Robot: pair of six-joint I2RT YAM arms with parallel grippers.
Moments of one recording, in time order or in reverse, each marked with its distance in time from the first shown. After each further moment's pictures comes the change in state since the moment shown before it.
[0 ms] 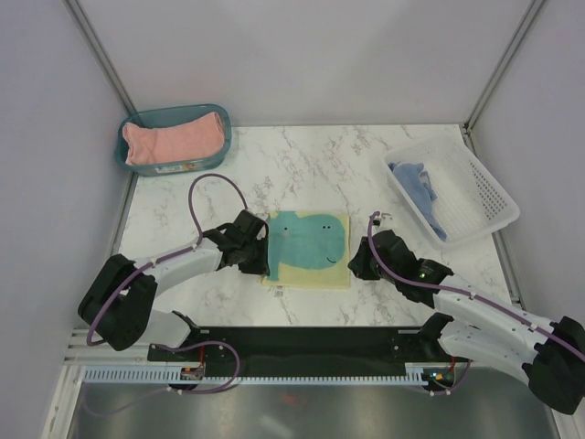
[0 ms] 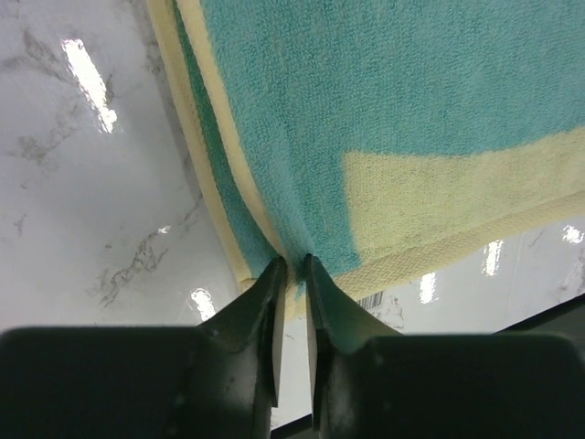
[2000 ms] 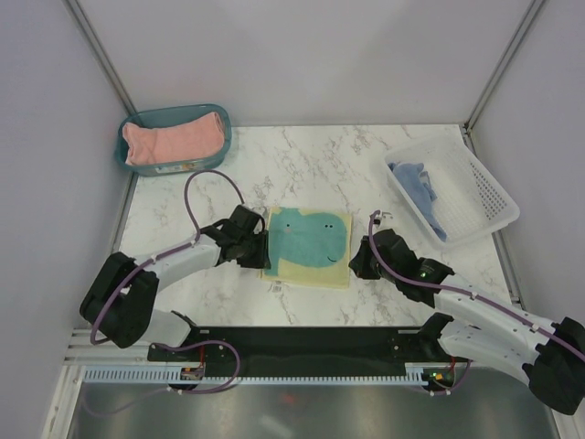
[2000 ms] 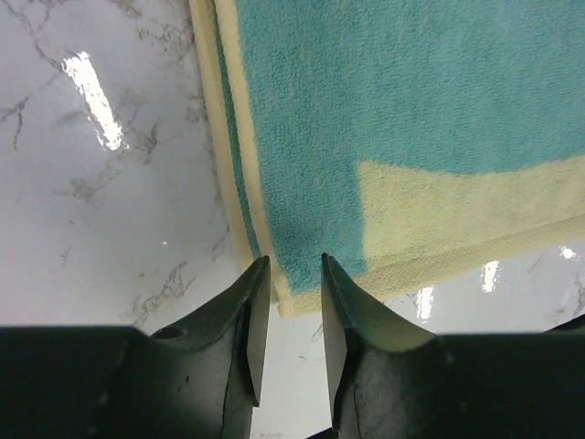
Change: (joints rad) left arm 0.050 0.011 0.018 0.038 0.003 0.032; right arm 0.000 -0.003 0.015 -0.016 0.000 0.004
